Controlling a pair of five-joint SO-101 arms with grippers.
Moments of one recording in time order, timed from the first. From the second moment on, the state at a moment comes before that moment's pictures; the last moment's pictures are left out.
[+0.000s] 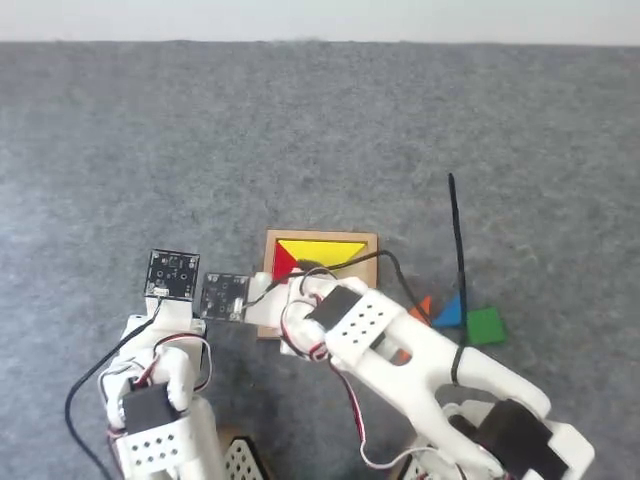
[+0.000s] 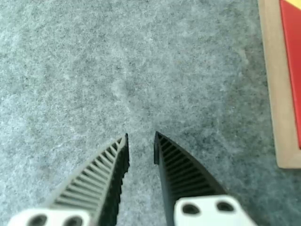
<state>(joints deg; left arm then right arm) -22.4 -103.7 96.9 72.6 -16.2 -52.0 -15.0 45.2 45.8 35.6</state>
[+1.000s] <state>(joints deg) -22.4 -103.7 96.9 72.6 -16.2 -50.5 -8.0 40.2 46.5 27.3</state>
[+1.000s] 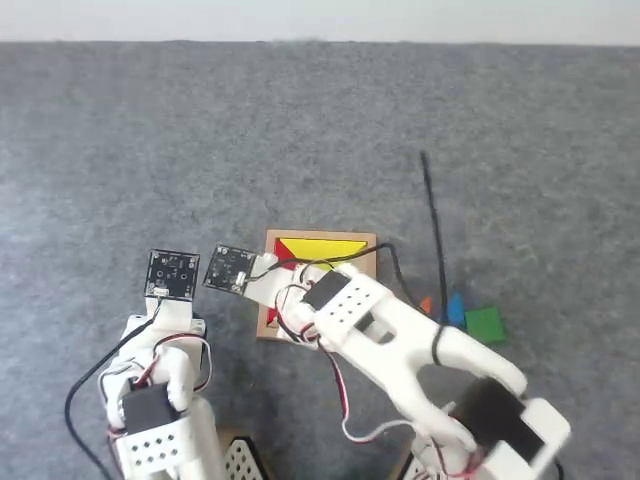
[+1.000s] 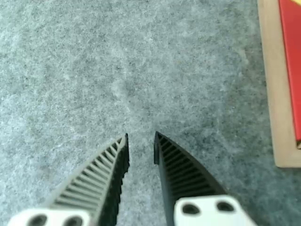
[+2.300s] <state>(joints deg) -22.4 -103.7 96.9 72.6 -16.2 2.5 -34.0 58.4 63.9 69.8</state>
